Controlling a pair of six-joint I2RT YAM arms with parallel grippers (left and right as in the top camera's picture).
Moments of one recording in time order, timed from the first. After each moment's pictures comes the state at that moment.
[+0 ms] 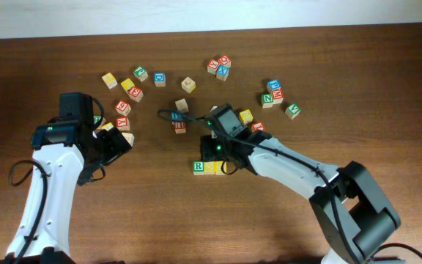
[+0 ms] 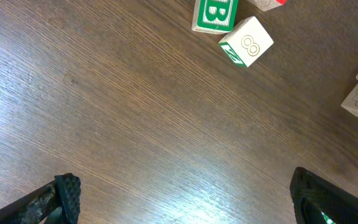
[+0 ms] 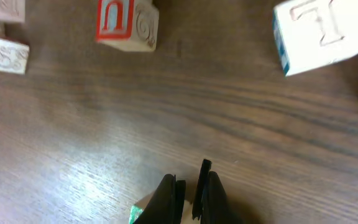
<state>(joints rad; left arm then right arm) 0.09 1.47 1.16 -1.07 -0.02 -0.54 0.65 1.83 1.10 -0.28 -0.16 0.58</state>
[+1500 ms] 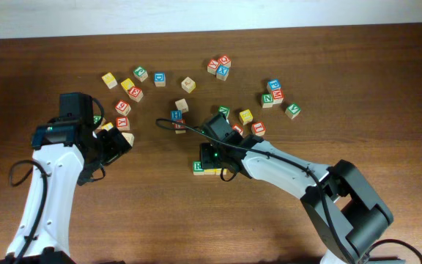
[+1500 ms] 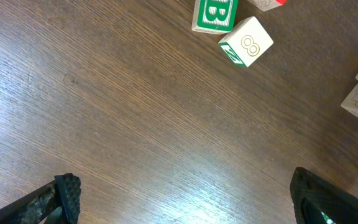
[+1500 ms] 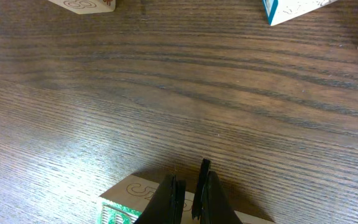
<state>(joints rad) 0.09 1.47 1.16 -1.07 -0.02 -0.54 0.68 1.86 1.10 -0.34 -0.09 0.63</state>
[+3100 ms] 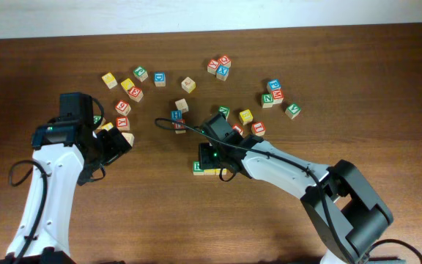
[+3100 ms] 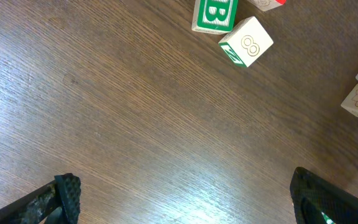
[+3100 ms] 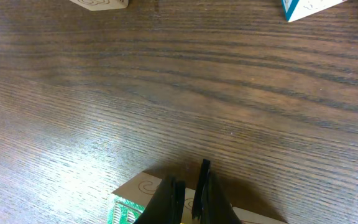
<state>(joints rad) 0.09 1.47 1.16 -1.07 -0.02 -0.54 0.68 1.86 1.10 -0.33 -0.12 0.63</state>
